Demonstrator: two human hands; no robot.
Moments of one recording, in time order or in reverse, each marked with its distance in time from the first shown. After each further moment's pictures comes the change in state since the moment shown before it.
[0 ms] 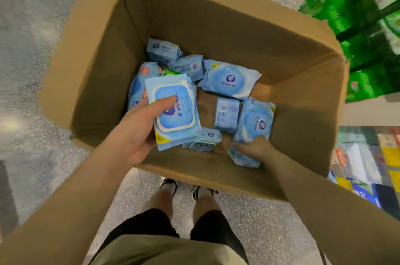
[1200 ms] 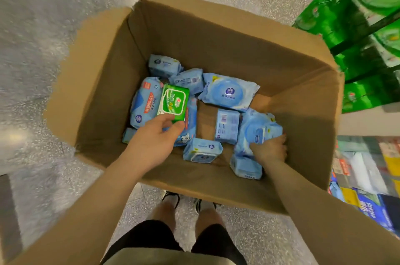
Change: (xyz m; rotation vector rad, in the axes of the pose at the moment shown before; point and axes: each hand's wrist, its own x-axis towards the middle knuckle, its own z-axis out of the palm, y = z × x) left_hand 0.008 -0.002 0.007 0.981 0.186 0.144; right_hand 0.012 -0.004 -0.011 0.166 0.493 0.127
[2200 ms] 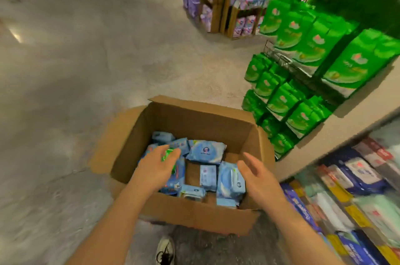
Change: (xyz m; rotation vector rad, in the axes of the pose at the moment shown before) left_hand -0.180 0.057 -0.018 0.098 0.240 0.316; right_hand -0.224 0.047 -0.206 0.372 -0.110 -0.693
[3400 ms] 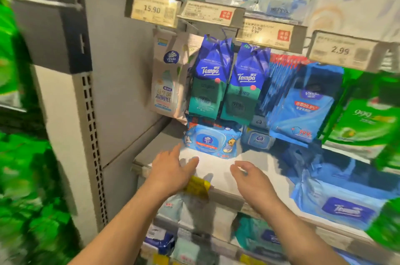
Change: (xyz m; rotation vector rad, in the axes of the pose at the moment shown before) left_hand -0.102 0.562 0.389 0.266 -0.295 1.013; right_hand -0.083 0.179 -0.538 -0.046 0.901 0.320
